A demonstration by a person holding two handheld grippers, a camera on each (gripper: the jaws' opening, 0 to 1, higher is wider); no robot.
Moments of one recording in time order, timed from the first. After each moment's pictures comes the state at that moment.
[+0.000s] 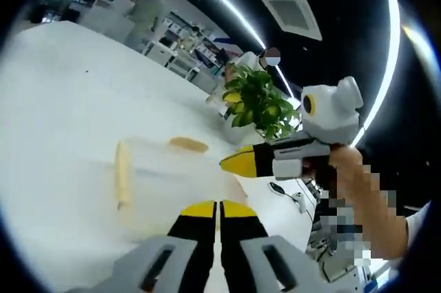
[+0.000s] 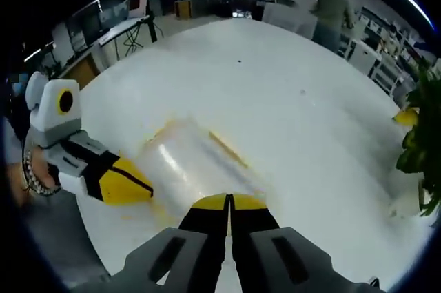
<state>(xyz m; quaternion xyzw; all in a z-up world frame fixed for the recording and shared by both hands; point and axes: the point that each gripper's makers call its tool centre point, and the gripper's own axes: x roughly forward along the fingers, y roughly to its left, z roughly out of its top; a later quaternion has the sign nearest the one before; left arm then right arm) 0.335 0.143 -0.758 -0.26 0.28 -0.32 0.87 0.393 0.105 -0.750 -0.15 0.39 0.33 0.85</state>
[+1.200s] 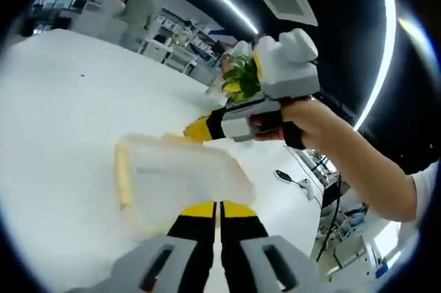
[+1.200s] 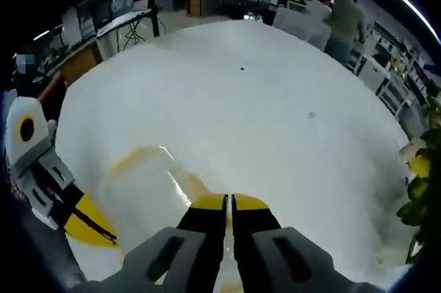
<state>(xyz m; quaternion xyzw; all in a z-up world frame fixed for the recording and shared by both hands) 0.333 0.143 -0.763 -0.20 0.28 -0.34 0.88 0.440 0.122 -0.770 -0.26 0.40 0.37 0.80</state>
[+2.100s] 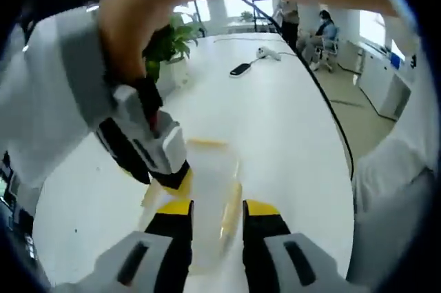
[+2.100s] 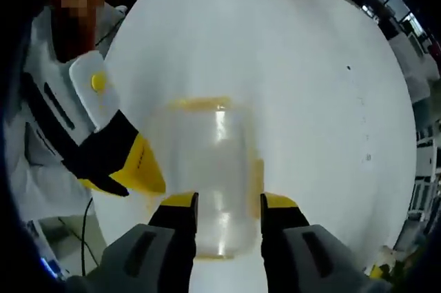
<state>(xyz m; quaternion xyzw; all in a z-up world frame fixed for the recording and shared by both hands) 0.328 0.122 -0.745 0.35 0.25 -0.54 0.73 0.391 0.132 -0.774 -0.45 0.47 0.52 0.55</state>
